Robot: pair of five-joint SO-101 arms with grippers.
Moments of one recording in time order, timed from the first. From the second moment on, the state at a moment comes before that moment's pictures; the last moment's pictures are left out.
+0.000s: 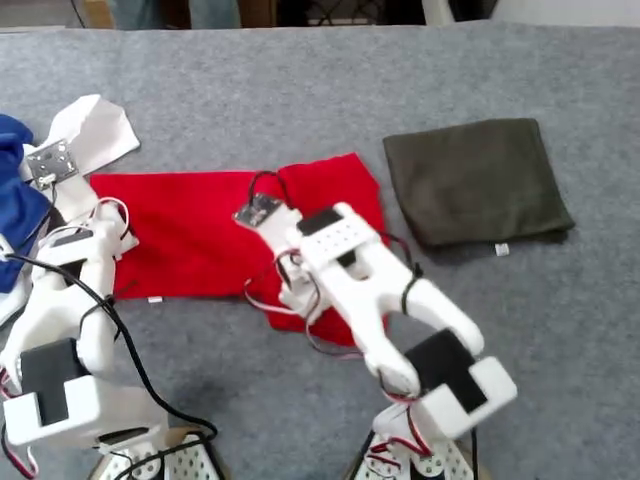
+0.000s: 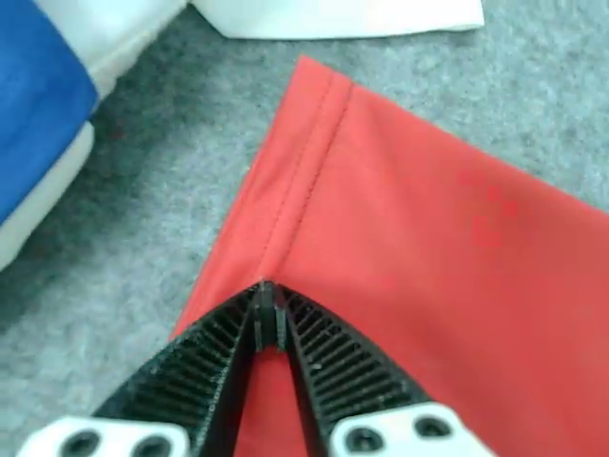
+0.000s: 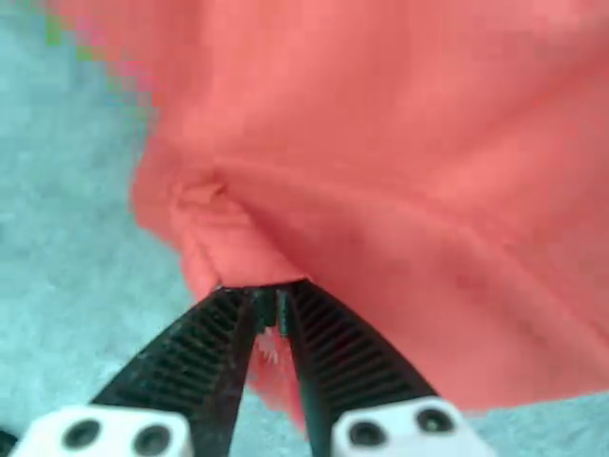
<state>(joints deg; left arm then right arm) -23.6 -3.6 47.3 17.5 9.4 -31.1 1.8 33.5 68.1 17.4</state>
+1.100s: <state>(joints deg) -19.0 0.0 35.1 22.5 9.4 -15.6 28.4 -15.6 59.0 17.8</state>
